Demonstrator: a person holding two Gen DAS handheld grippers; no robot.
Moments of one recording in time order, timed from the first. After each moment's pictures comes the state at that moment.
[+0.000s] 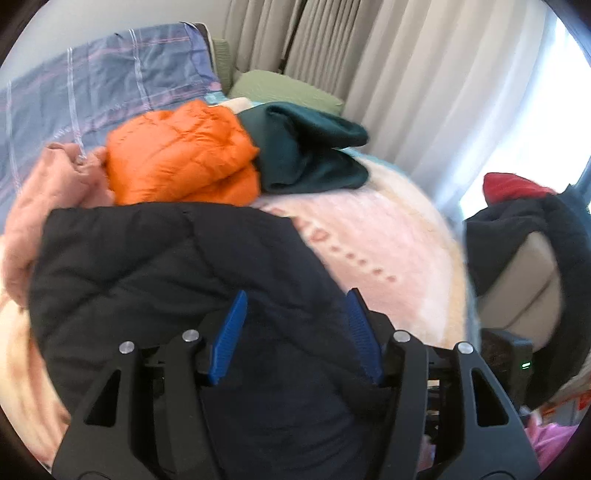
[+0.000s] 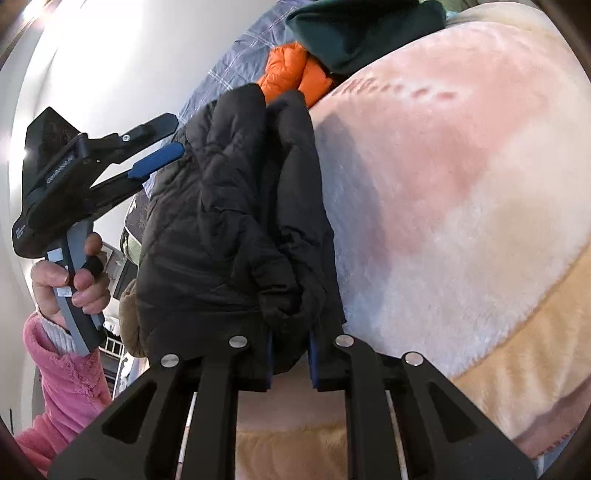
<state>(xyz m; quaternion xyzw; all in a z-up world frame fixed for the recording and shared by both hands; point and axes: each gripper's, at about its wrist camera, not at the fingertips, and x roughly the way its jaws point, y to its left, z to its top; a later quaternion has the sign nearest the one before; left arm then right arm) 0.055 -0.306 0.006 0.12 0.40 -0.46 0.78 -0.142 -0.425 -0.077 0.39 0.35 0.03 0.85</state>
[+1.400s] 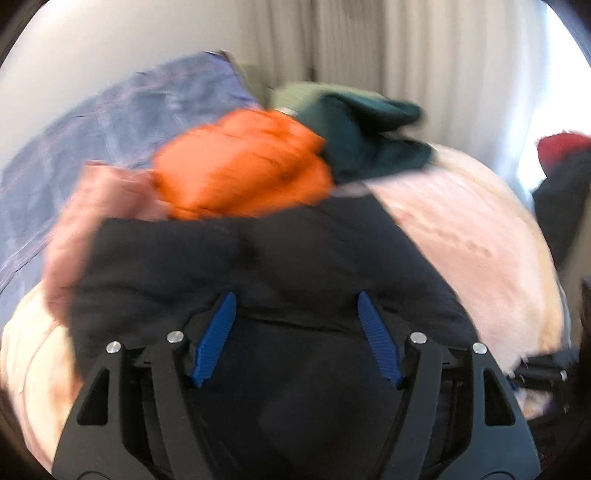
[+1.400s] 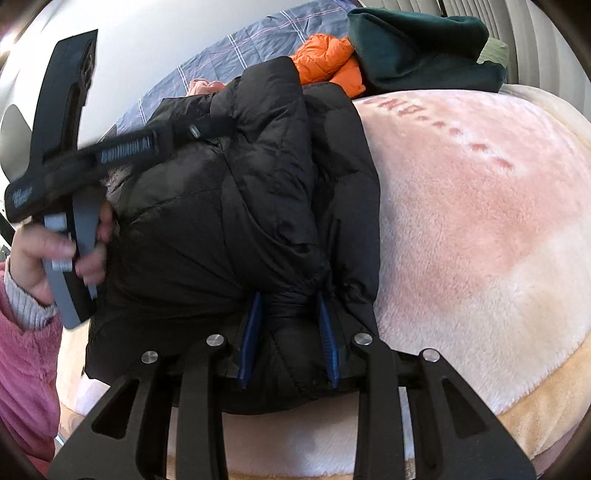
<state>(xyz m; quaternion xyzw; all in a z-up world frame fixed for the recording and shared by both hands) 0.073 -0.291 -0.025 0.19 0.32 -0.37 0.85 -0.091 -0.386 -0.075 0.23 0.40 -0.02 0.89</state>
